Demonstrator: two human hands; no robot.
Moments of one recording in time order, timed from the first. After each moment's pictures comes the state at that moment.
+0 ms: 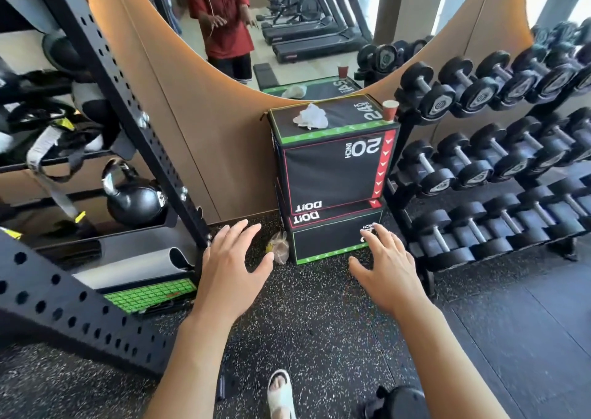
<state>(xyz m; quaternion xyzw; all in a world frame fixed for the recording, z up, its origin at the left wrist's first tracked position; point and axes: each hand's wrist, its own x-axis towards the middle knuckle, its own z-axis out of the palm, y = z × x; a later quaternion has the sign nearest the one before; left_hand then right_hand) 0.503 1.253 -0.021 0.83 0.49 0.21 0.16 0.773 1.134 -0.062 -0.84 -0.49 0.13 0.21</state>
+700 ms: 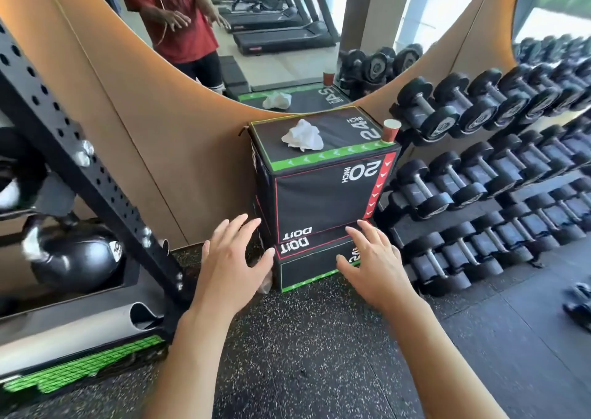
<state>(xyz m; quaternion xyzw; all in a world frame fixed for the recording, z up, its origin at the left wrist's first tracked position) 0.556 1.524 -0.035 0.85 0.44 0.21 0.21 0.799 1.382 -0.055 -0.86 -0.47 0.10 0.17</state>
